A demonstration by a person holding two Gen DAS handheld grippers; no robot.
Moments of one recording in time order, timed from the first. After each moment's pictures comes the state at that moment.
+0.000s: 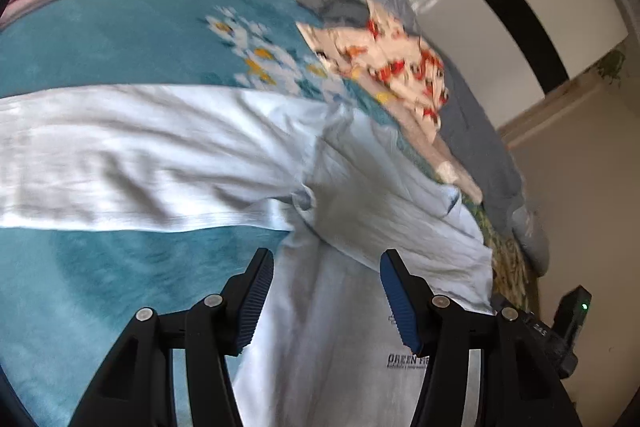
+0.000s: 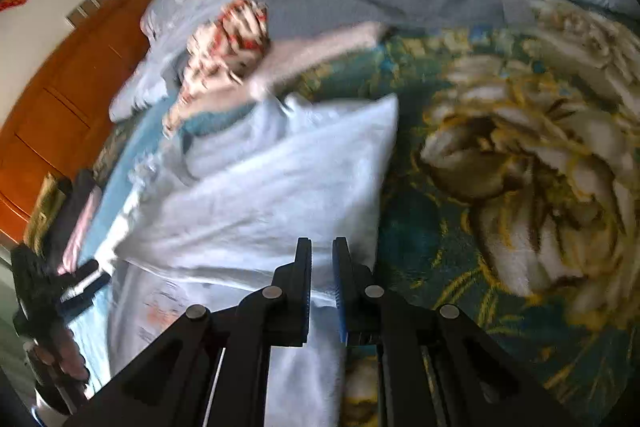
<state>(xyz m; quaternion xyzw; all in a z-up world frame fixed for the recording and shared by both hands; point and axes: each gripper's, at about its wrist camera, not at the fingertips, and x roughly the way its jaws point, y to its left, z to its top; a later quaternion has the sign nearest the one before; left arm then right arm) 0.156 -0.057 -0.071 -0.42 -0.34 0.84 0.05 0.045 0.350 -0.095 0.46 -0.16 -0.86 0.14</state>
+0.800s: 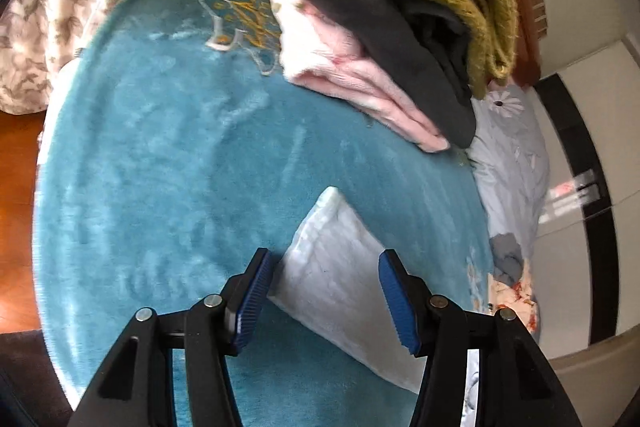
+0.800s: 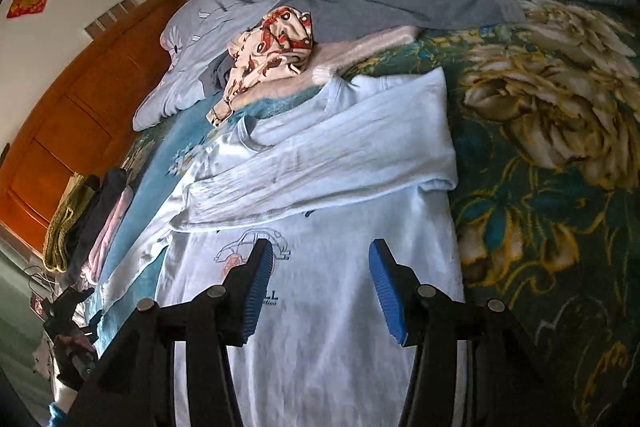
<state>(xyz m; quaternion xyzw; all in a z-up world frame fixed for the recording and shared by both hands) 0.301 -0.315 -0.101 -0.25 -0.52 0.77 -0.29 0.122 0.295 -0.078 0.45 -0.20 -0.86 0.13</state>
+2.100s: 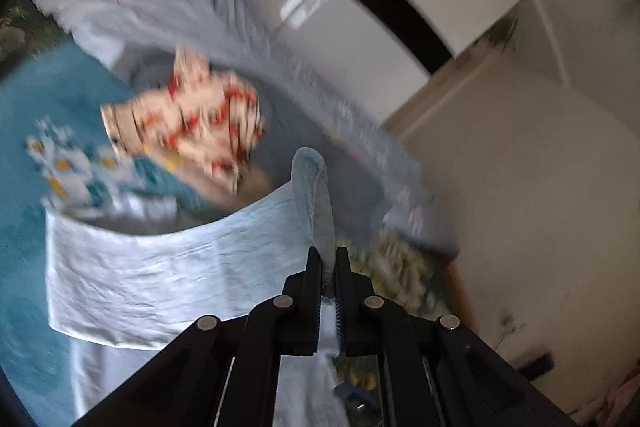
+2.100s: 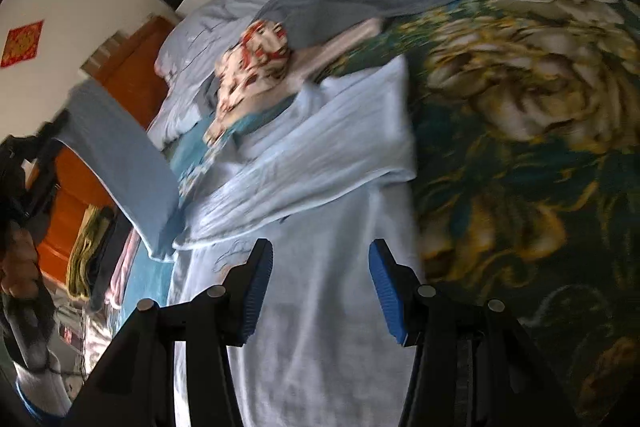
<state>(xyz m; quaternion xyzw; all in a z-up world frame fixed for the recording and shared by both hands) 0.073 0.078 0.054 -0.37 -0.29 0.85 0.24 0.123 0.343 -0.094 0.44 -0.27 -0.85 0.13</state>
